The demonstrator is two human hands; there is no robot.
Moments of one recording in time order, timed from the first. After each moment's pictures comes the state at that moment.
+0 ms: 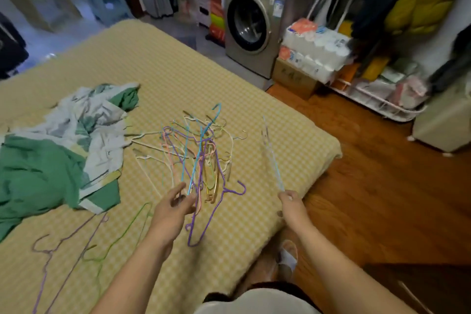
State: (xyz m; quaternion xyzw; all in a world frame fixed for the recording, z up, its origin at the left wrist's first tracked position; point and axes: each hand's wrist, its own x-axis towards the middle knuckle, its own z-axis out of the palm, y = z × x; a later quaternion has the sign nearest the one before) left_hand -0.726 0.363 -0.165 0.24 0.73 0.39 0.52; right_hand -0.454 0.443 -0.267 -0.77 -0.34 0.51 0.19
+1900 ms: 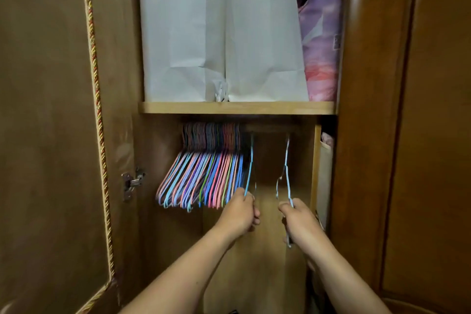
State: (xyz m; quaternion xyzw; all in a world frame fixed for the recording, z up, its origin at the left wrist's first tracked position) left_hand 0.246 -0.021 0.194 0.74 -0.23 -0.08 0.62; right_hand 0.158 -0.130 0.189 -0.78 0.22 -0.27 0.52
